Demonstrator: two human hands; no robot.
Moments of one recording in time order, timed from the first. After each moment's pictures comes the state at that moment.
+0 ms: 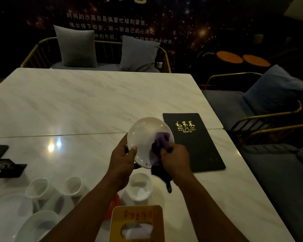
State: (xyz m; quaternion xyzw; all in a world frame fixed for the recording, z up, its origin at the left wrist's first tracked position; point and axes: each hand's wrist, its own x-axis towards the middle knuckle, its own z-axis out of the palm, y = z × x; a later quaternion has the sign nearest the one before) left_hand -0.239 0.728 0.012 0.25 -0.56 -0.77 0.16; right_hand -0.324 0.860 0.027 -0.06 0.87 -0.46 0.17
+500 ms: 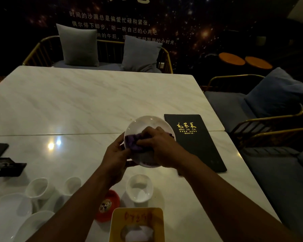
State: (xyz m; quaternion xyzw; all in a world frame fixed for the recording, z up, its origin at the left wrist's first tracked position) left_hand -0.240 0.697 0.014 0.23 -0.51 -0.83 0.10; right_hand -0.353 0.831 0.064 -0.56 0.82 -0.09 0.06
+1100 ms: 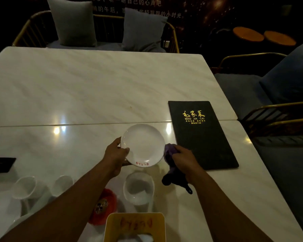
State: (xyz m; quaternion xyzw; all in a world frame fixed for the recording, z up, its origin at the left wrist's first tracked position) left_hand -0.301 0.667 -0.086 0.45 -0.53 -0.72 0.03; right_hand -0.397 0.869 -0.055 0.06 0.81 -0.46 0.36
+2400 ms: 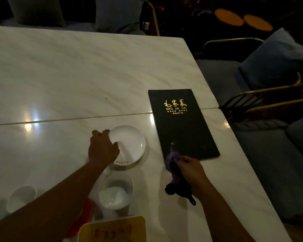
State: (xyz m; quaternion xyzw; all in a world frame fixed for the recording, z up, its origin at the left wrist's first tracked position) left_hand -0.348 0.677 -0.139 0.37 -0.89 -0.28 0.00; right_hand -0.407 0.948 -0.092 0.16 0.82 -0.46 0.30
